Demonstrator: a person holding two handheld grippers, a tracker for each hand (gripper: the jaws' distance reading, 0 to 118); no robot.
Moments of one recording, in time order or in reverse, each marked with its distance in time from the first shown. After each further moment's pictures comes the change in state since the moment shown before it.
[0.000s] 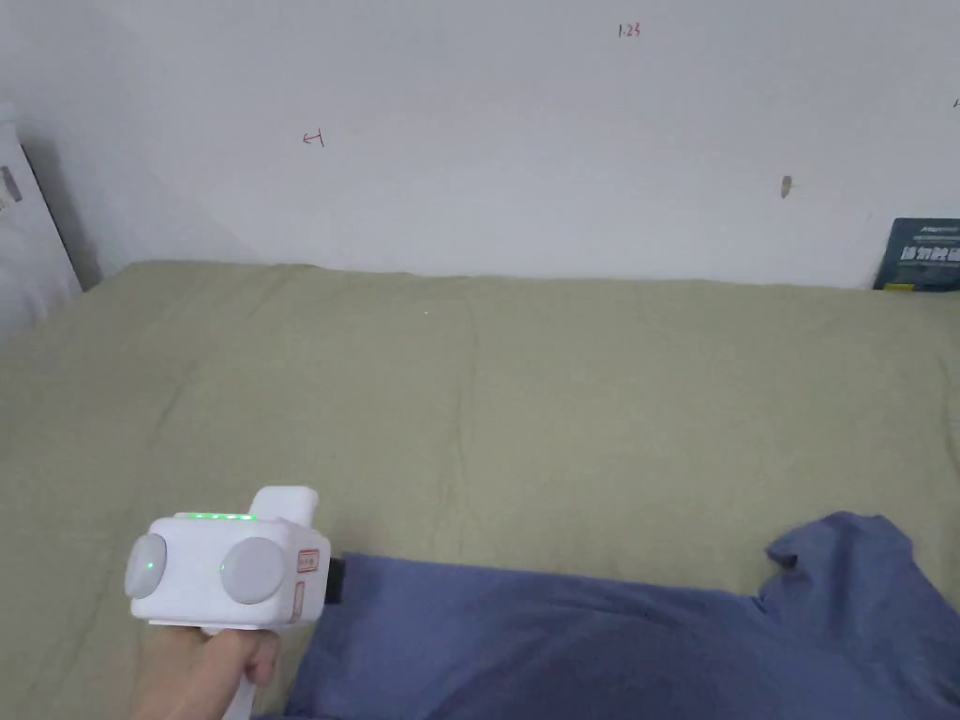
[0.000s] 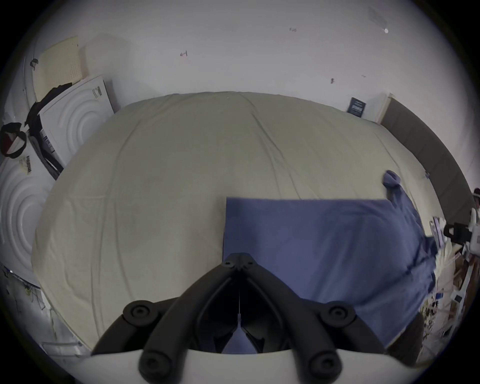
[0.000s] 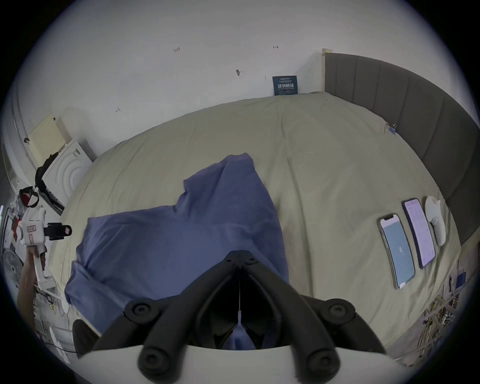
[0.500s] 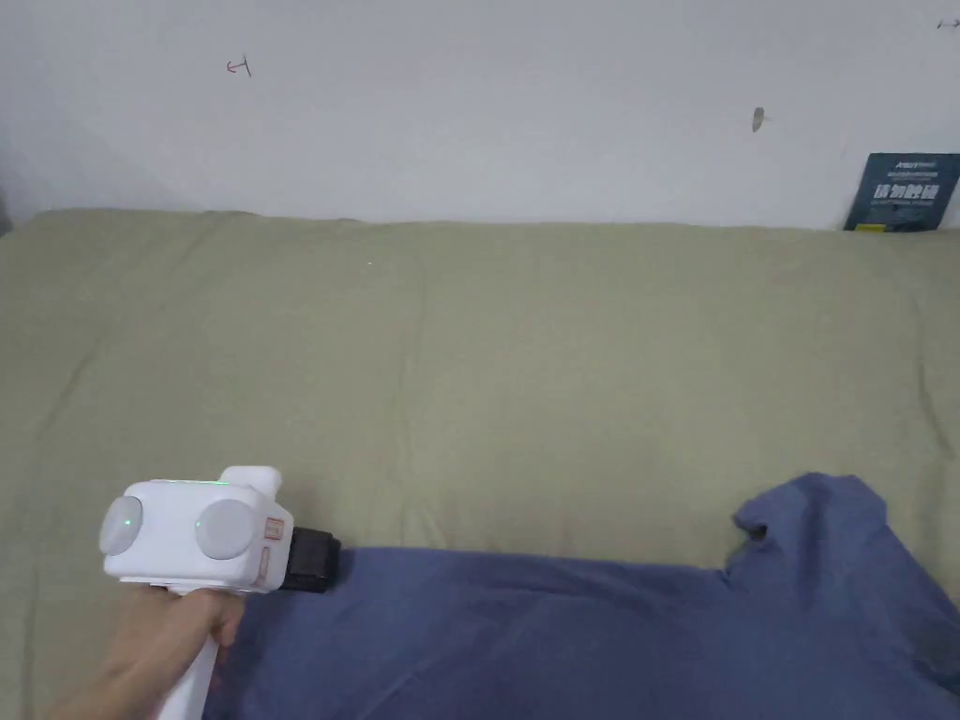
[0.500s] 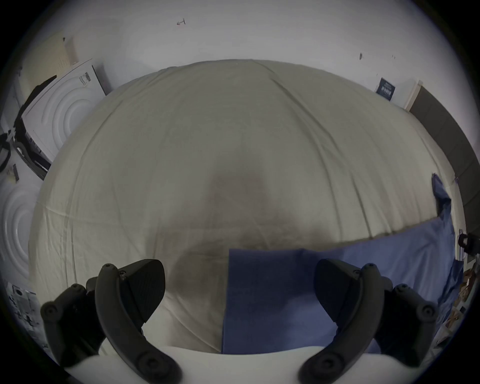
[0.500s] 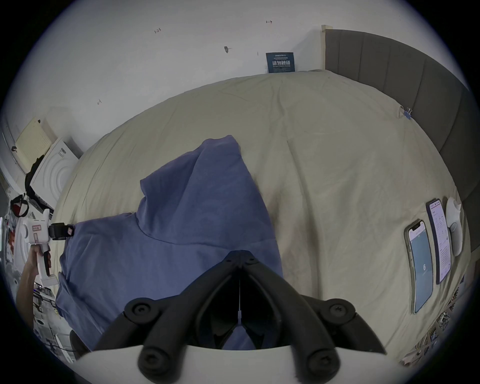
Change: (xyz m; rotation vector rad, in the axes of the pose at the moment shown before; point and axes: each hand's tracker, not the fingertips) left arm 0.010 0.020 -0.088 -0.143 0.017 -0.022; right arm 0.006 0.018 -0.075 -0.099 -0.017 -0.027
